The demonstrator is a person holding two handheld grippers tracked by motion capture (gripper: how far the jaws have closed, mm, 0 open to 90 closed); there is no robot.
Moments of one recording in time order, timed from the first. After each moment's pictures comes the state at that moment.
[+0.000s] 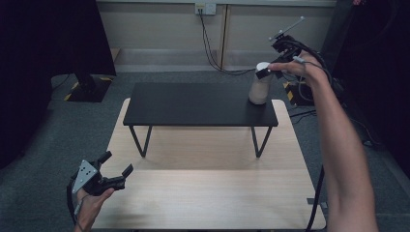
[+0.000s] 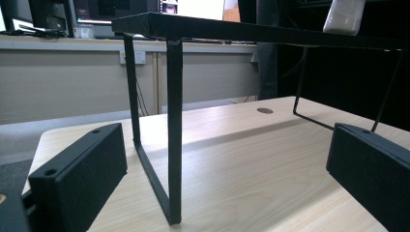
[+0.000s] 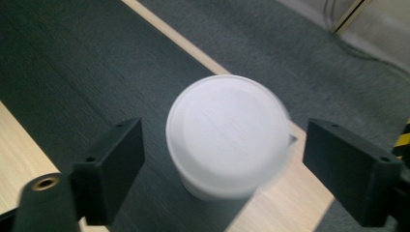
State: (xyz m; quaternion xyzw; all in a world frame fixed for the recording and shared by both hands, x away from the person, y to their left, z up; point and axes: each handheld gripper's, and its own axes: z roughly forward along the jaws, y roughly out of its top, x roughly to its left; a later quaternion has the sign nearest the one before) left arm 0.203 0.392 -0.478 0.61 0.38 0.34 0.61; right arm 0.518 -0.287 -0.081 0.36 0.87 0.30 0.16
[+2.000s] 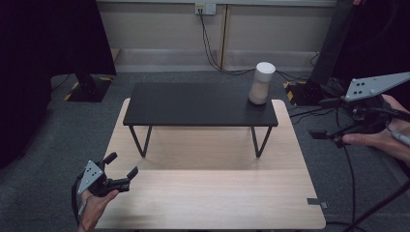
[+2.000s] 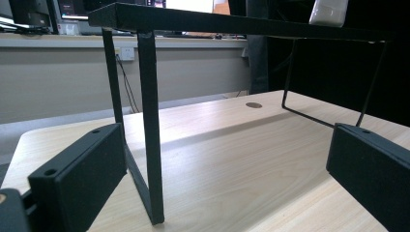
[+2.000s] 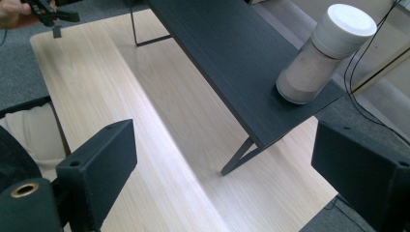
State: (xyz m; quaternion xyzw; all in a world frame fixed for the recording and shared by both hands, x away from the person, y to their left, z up) left arm 0.205 0.384 -0.476 0.62 0.37 0.33 0.61; right arm 0.293 -0.393 -0.082 0.21 0.88 0.38 0.19
